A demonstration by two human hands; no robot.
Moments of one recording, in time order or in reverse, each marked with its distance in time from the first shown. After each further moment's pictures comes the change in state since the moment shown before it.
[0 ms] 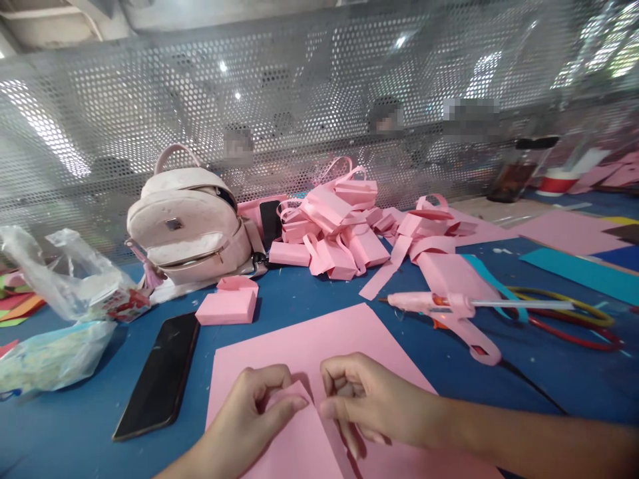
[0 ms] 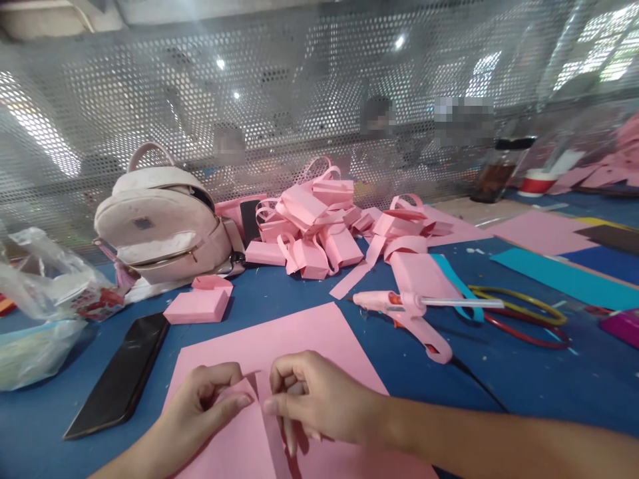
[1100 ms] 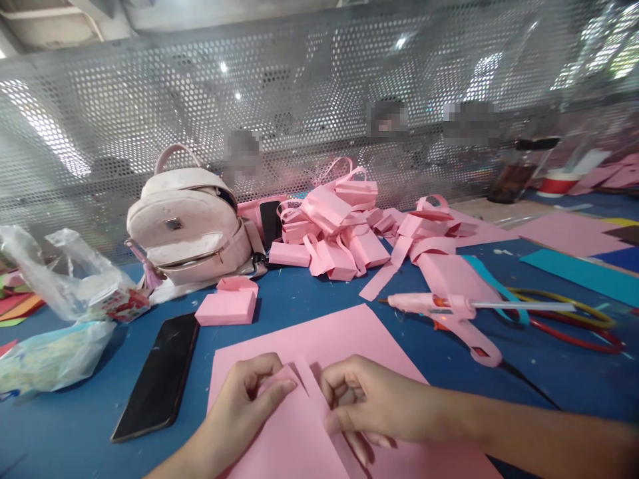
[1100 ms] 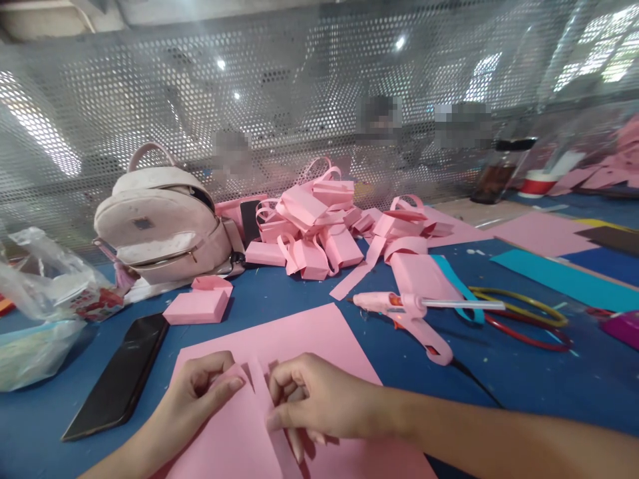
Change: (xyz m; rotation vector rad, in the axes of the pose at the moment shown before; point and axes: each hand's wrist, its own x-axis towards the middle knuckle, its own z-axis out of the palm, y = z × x) left_hand 0.002 -0.007 -0.009 -0.106 0.068 0.028; right_hand 0.001 -0.002 -0.008 -0.016 -0.110 0.047
